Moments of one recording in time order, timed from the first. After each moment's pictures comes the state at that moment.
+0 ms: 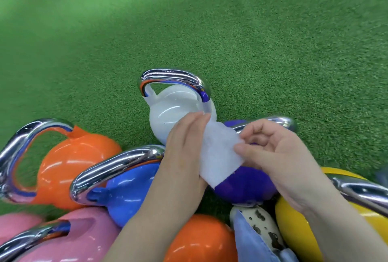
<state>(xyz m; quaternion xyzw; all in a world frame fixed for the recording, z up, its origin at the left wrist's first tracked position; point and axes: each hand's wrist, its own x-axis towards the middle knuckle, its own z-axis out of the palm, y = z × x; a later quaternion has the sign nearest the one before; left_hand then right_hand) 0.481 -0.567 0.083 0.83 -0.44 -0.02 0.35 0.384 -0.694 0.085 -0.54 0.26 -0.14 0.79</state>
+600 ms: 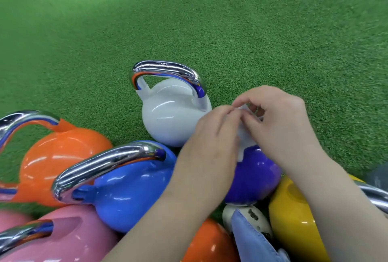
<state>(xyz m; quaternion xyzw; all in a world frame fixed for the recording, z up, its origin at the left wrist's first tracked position) 0.468 -0.605 0.073 0.81 -0.51 0.05 0.28 0.415 -0.731 0.077 -0.90 0.19 -0.28 0.28</state>
